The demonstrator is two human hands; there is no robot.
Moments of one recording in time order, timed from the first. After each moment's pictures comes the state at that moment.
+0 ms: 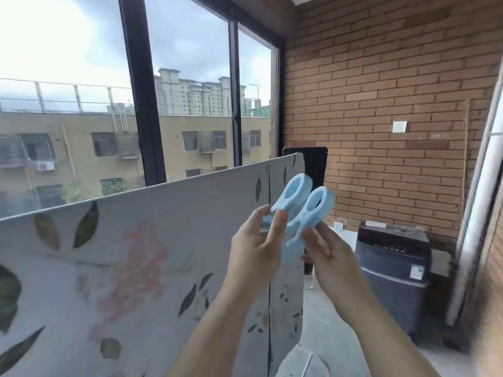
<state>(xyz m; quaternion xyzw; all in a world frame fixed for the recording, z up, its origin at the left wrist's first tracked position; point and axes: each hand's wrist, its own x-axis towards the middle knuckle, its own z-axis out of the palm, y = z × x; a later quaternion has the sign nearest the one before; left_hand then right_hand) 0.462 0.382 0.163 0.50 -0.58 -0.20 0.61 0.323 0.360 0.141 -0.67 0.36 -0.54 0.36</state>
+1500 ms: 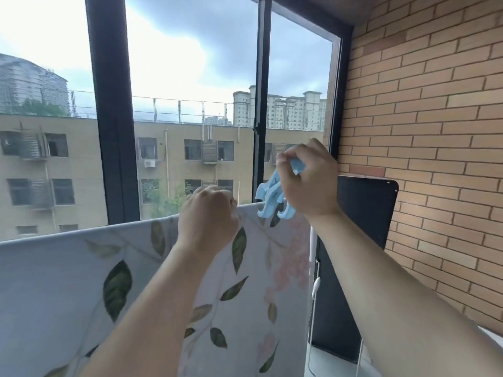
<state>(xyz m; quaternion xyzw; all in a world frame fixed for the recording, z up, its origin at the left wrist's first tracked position) 0.444 -0.167 0.237 0.77 -0.45 0.30 0.34 0.317 -0.299 0.284 -0.70 0.11 -0.70 -0.01</state>
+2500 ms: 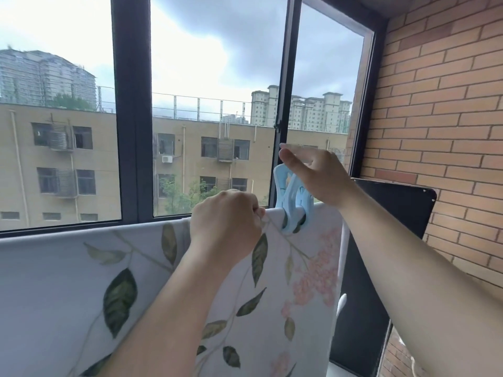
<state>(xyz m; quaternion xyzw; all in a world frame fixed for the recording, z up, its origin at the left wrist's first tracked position) 0.454 -0.174 0.240 0.79 -0.44 0.31 0.30 0.356 -0.348 0.302 -0.89 0.14 -0.41 0.14</state>
